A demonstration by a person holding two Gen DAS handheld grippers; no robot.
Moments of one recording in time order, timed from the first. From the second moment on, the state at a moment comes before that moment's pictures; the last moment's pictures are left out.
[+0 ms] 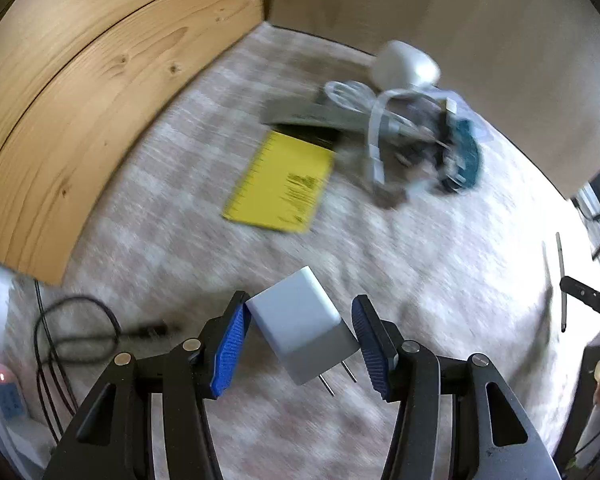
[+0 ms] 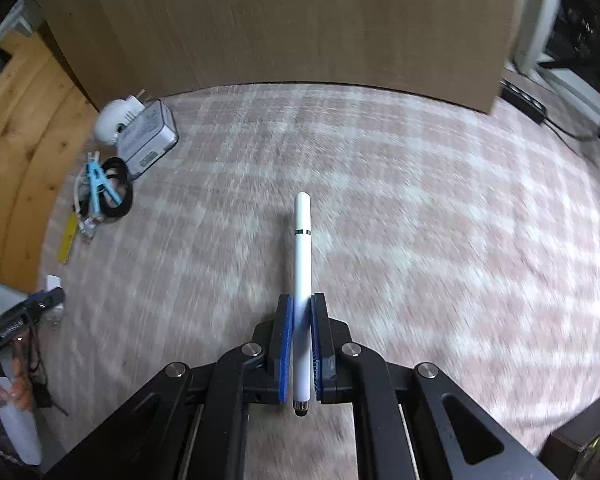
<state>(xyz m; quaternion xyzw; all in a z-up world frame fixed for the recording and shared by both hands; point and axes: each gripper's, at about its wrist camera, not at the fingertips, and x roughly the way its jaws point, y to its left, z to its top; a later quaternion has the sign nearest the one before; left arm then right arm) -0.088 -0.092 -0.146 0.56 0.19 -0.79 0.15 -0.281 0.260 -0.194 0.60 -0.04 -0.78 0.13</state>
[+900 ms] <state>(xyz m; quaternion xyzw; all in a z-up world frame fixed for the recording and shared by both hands) -0.135 0.236 -0.079 0.52 0.08 -0.84 -0.11 -0.106 0.481 -0.101 0.54 -0.10 -0.83 0.09</state>
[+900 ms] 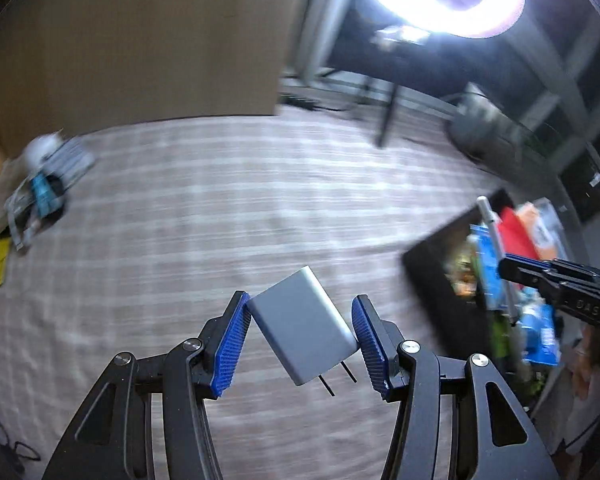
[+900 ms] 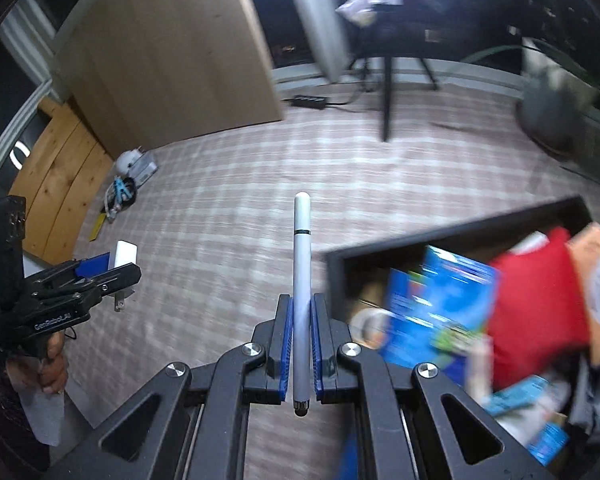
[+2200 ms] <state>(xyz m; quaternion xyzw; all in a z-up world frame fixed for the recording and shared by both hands) -0.128 0.489 -0.052 0.51 -0.03 -0.82 -0.27 -0.046 0.638 -0.084 0.53 -0.09 -0.85 -0.05</state>
